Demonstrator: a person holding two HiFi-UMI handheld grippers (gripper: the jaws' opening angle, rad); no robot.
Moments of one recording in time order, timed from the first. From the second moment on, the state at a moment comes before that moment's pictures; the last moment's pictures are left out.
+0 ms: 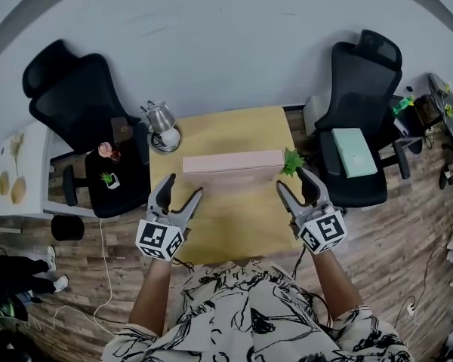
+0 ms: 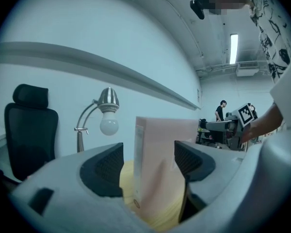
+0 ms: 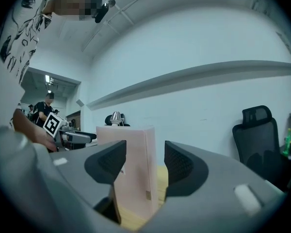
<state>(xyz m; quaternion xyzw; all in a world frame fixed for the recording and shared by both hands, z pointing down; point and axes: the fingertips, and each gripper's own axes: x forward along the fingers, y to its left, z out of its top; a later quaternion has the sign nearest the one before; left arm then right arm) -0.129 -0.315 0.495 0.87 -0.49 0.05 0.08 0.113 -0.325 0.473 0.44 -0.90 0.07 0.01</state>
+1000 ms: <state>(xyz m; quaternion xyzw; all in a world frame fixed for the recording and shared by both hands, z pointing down) -0.170 -0.281 0.391 0.82 -0.57 -0.01 0.03 0.170 -0.312 0.378 0.52 -0.85 0.04 -0.05</state>
